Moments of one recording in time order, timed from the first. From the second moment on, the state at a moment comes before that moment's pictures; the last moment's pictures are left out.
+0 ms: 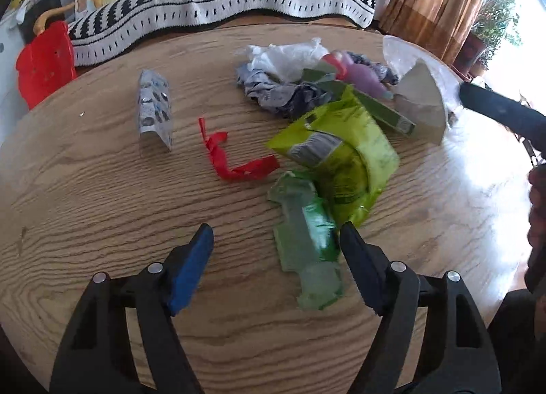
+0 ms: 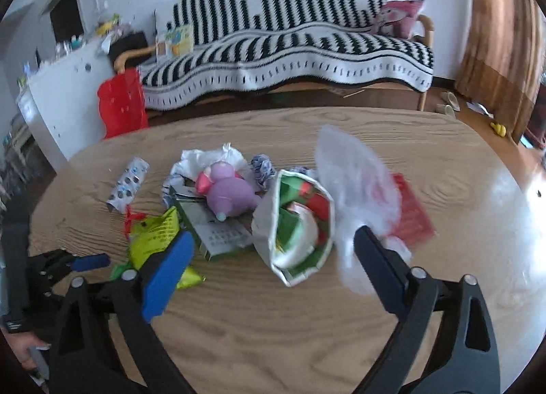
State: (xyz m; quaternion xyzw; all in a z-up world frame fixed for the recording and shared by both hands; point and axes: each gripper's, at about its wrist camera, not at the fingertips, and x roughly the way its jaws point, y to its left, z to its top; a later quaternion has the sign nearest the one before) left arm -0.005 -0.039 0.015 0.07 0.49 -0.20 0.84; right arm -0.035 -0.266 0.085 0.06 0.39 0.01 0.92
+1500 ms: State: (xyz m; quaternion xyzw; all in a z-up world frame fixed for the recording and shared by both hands) left arm -0.003 -0.011 0.036 0.02 0.45 -0.17 0.88; right arm -0.054 -0.263 0.069 0.11 0.39 0.04 0.91
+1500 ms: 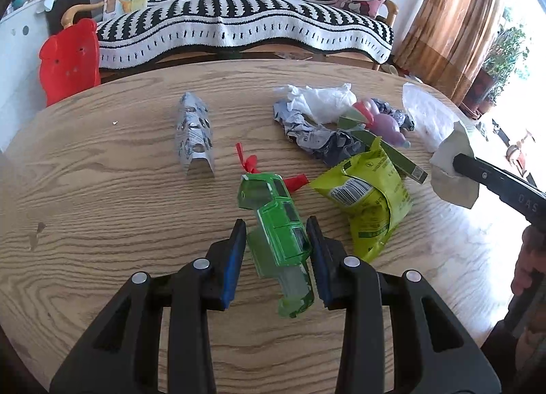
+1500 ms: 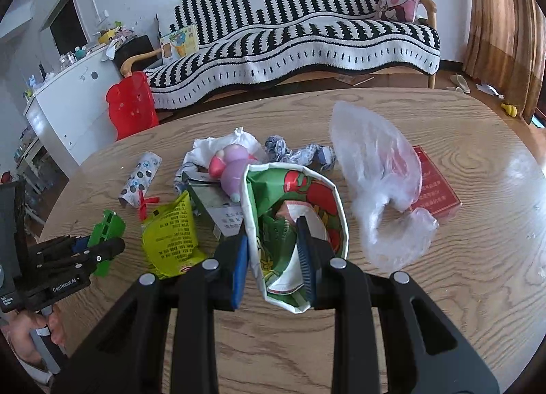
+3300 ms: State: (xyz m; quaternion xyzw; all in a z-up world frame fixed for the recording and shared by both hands) left arm -0.276 -0.398 -0.055 0.23 0.57 -0.48 0.63; right arm -0.464 -0.529 -0.082 0.42 0.38 -0.13 0.81
